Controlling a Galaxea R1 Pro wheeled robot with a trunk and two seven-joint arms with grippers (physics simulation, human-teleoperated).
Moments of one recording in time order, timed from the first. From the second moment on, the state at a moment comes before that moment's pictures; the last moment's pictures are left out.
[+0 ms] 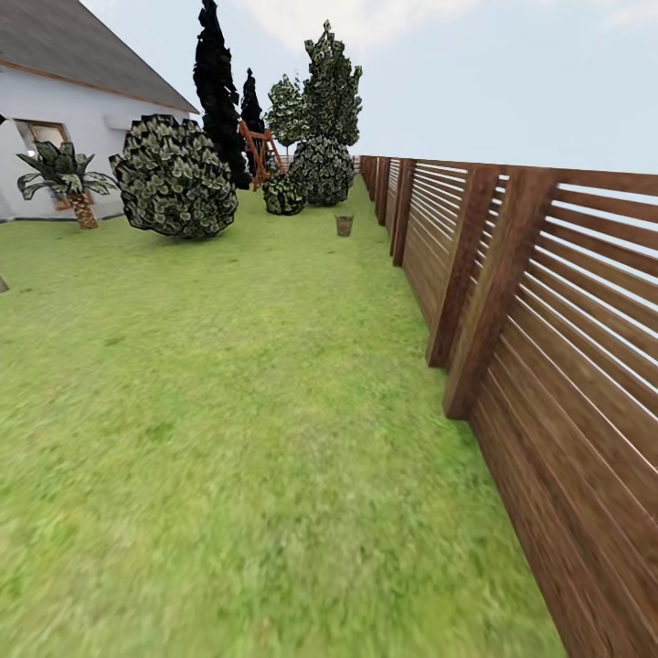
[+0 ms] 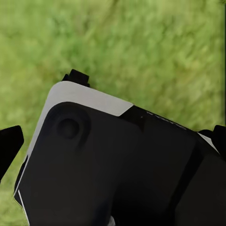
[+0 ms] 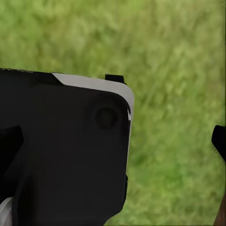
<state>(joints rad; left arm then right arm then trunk) -0.30 0.03 0.39 -0.07 0.06 0.11 -0.08 -0.14 -0.02 0.02 -0.03 0.07 -0.24 -0.02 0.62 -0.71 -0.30</state>
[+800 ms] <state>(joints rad) -0.30 0.04 0.40 -0.06 0.06 0.11 -0.08 -0.14 -0.01 0.02 -0.03 0.07 -0.24 -0.02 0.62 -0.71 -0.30</state>
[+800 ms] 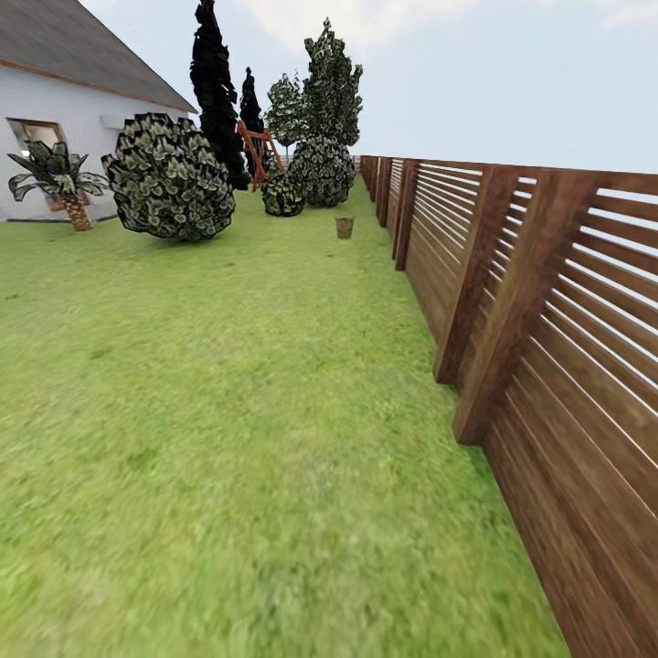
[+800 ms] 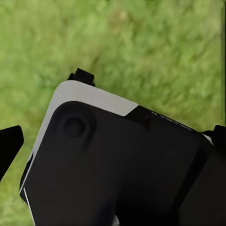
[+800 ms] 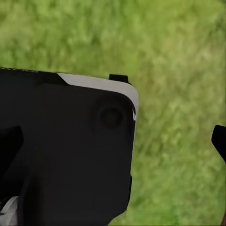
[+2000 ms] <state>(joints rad) -0.30 0.05 0.40 -0.03 0.06 0.10 -0.08 -0.14 -0.02 0.02 -0.03 0.07 -0.24 -0.02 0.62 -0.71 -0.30</state>
